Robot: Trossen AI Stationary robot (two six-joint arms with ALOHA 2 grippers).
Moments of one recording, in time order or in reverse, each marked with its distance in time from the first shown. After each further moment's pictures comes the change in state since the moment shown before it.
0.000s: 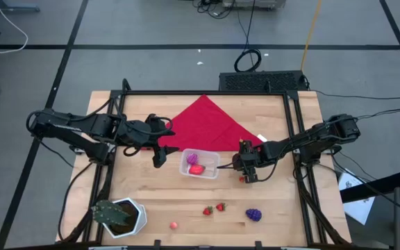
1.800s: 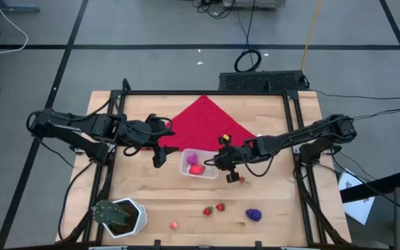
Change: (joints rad) left arm 0.000 0.000 0.000 0.000 -0.001 0.019; right arm -0.007 0.050 0.335 0.082 -0.001 -0.194
